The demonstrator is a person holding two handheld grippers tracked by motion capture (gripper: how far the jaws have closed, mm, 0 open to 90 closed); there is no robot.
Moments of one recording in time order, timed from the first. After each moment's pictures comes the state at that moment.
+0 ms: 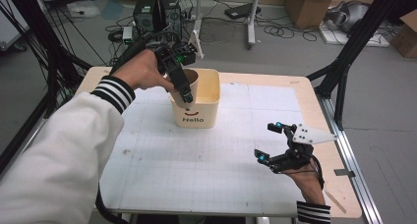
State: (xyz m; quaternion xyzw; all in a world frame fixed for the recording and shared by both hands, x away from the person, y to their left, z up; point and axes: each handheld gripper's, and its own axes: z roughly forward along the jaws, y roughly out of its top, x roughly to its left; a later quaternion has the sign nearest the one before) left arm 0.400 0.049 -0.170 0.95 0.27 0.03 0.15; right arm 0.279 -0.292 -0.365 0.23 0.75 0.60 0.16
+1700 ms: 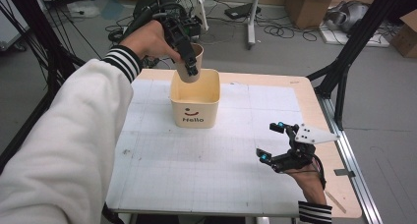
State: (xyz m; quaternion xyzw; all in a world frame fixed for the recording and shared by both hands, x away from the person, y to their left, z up) left arm 0.462 0.036 -0.146 0.95 0.28 0.04 0.14; right arm 0.280 -0.297 -0.366 0.23 0.75 0.60 0.16
